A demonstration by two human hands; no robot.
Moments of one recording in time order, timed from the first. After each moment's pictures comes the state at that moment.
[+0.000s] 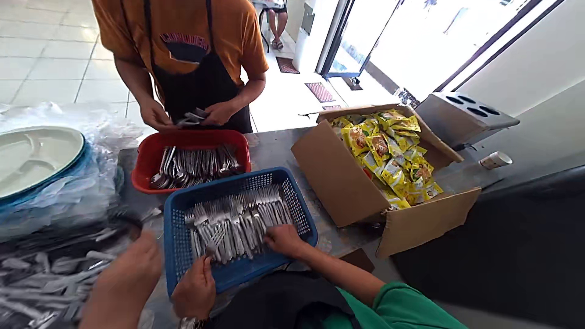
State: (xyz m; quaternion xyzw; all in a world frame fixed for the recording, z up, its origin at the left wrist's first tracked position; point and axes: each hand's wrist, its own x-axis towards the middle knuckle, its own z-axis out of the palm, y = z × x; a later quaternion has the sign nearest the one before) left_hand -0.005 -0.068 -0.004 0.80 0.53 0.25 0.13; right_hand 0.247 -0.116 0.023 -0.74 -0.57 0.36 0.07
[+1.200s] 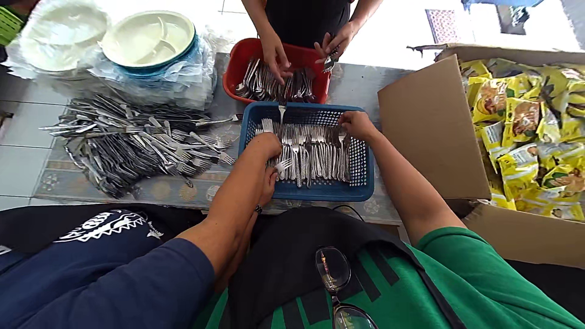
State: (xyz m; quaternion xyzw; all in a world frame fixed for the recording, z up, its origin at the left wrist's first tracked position) left_hand 0.036 -0.026 0.078 0.87 0.45 -0.14 0.15; right_hand 0.370 0.007 0.010 -0.72 -0.61 0.30 0.12
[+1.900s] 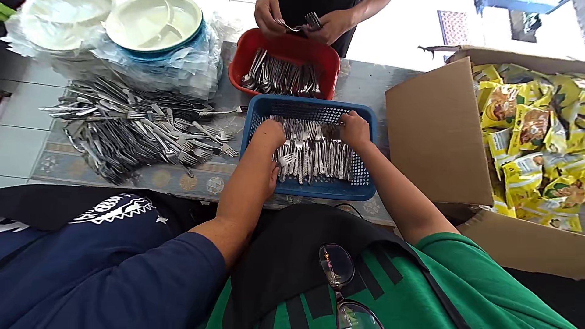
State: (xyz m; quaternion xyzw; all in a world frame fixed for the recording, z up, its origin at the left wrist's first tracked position) left_hand 0.070 0.056 0.062 0.79 0.52 -0.24 0.24; right_hand 0.314 -0.008 0.019 -0.77 -0.59 0.20 0.08
